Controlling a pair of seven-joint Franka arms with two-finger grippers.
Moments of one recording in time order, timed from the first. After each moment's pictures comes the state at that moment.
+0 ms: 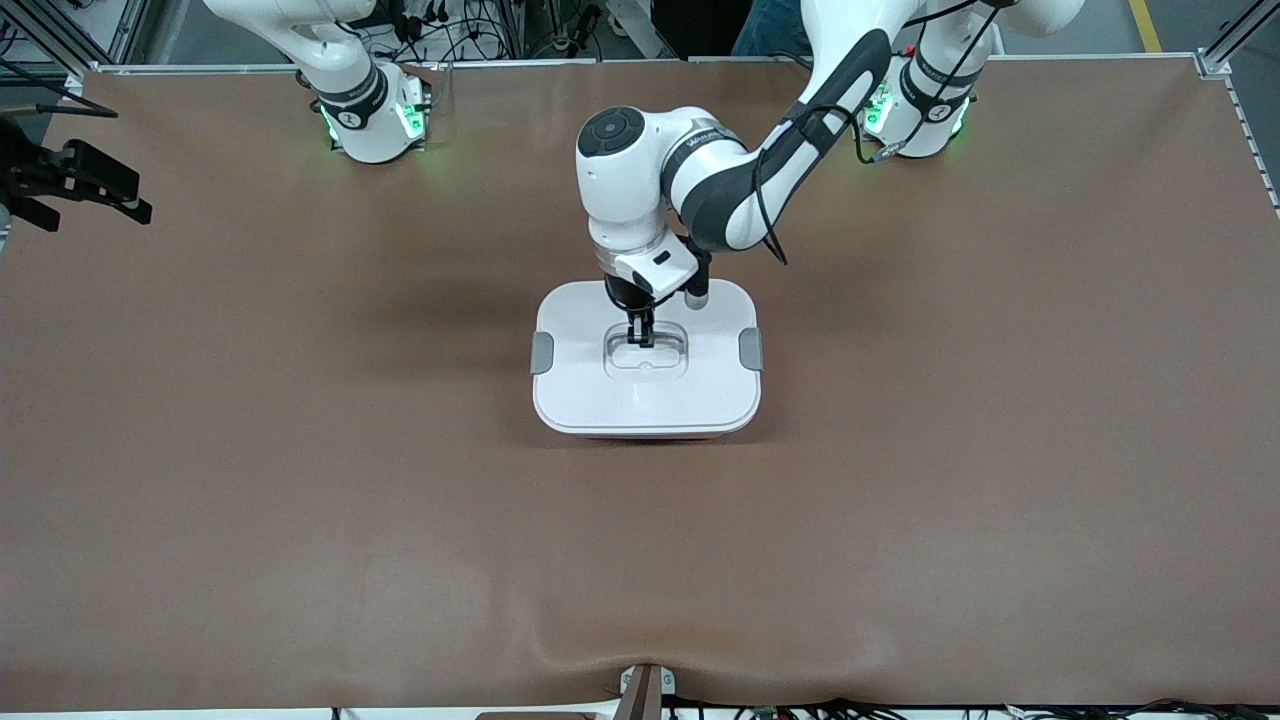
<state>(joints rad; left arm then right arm) -0.68 0.58 -0.26 -1.52 0.46 2.14 -2.64 0.01 -0.05 -0.03 -1.51 0.02 1.39 -0.08</state>
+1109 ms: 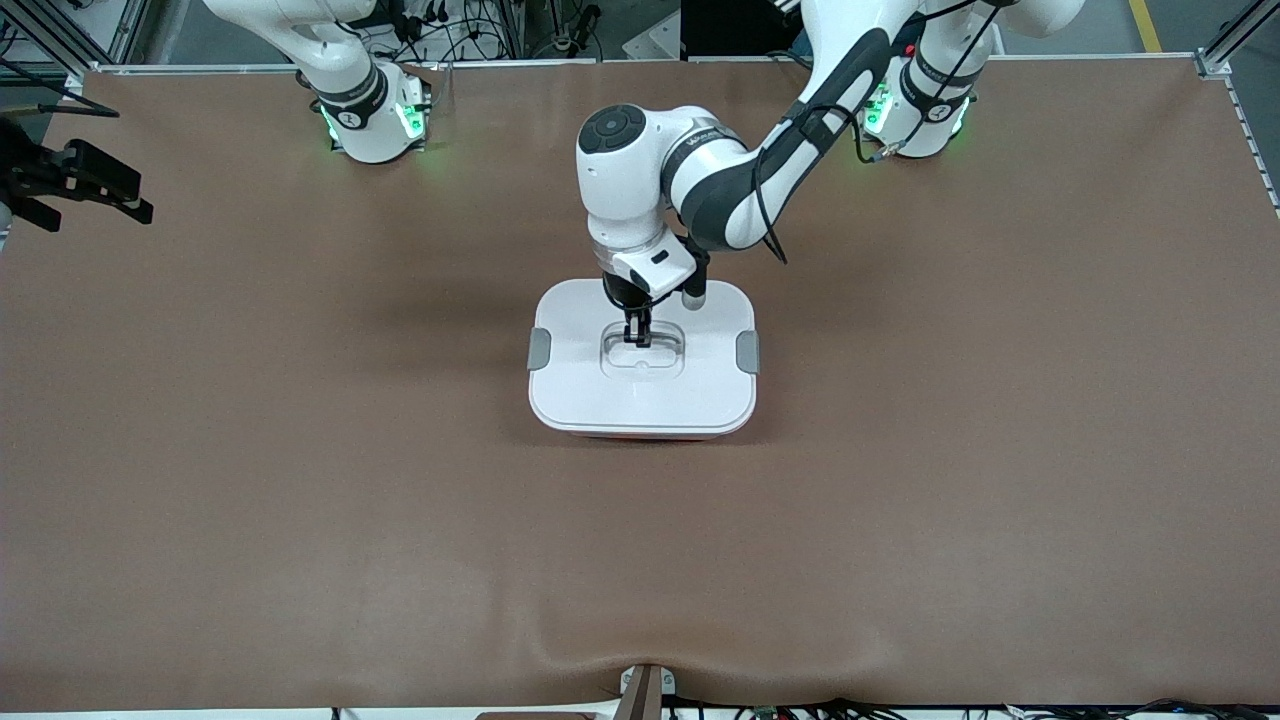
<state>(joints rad) -0.68 0.58 -0.26 -1.52 0.46 2.16 -2.63 0.01 -0.05 -0.03 -1.51 0.02 1.39 -0.08</state>
